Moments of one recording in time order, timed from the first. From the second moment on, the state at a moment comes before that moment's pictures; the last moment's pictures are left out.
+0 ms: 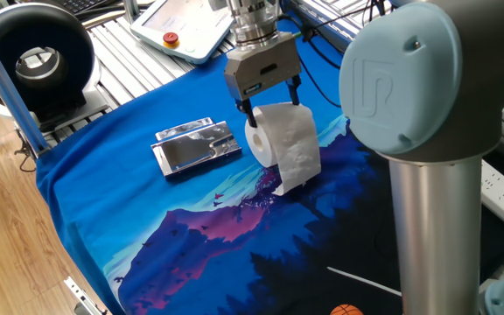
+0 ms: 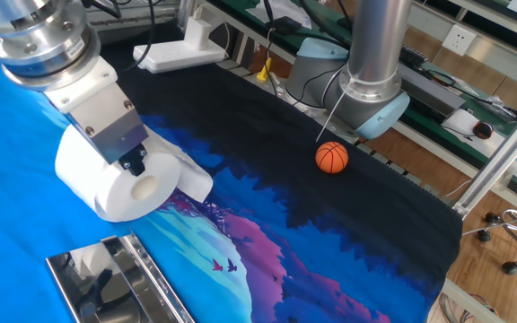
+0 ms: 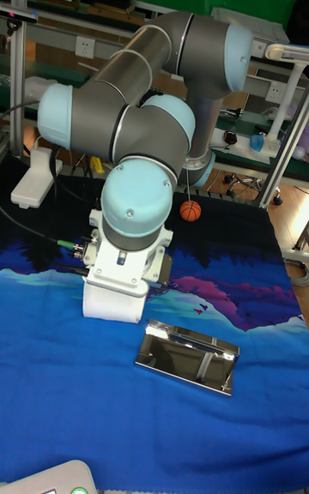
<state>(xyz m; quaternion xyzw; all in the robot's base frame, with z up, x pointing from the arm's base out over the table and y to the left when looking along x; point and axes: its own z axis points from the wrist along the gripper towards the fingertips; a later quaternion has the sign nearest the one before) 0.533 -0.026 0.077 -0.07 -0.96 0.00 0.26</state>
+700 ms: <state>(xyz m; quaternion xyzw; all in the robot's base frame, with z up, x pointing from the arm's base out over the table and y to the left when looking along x) 0.532 -0.029 0.079 -0.06 -0.96 -0.01 0.27</state>
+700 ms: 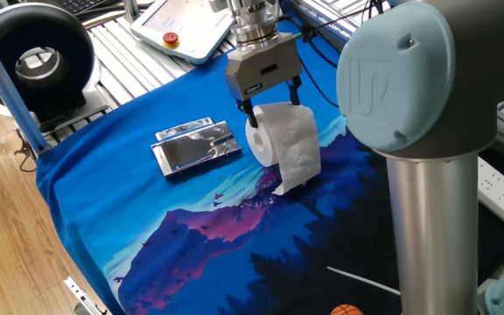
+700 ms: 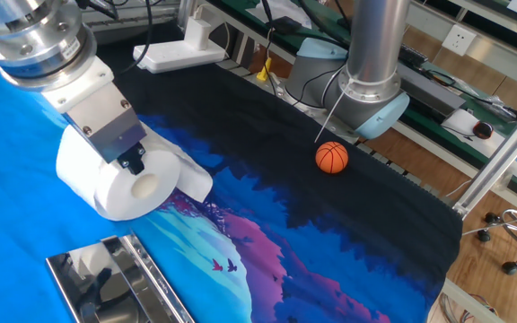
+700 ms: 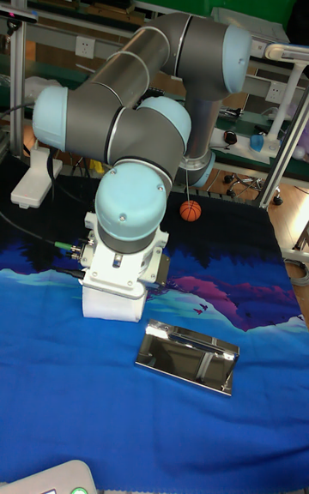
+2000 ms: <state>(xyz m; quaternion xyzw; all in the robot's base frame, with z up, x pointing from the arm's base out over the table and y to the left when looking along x) 0.544 -0.033 0.076 -0.06 -0.96 0.00 0.27</state>
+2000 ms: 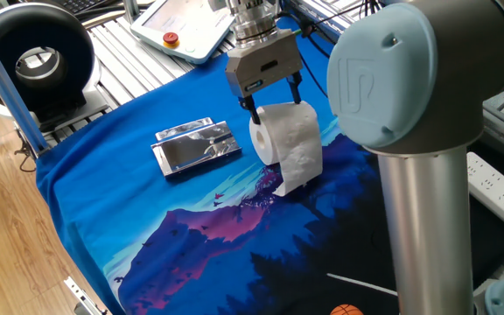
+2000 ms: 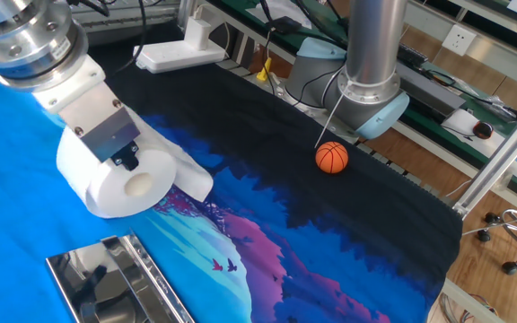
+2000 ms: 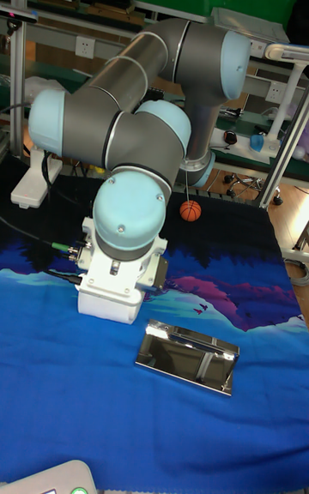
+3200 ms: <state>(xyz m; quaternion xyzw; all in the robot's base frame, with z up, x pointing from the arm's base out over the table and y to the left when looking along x) 0.568 -0.046 0.080 -0.09 -0.97 -0.01 0.24</state>
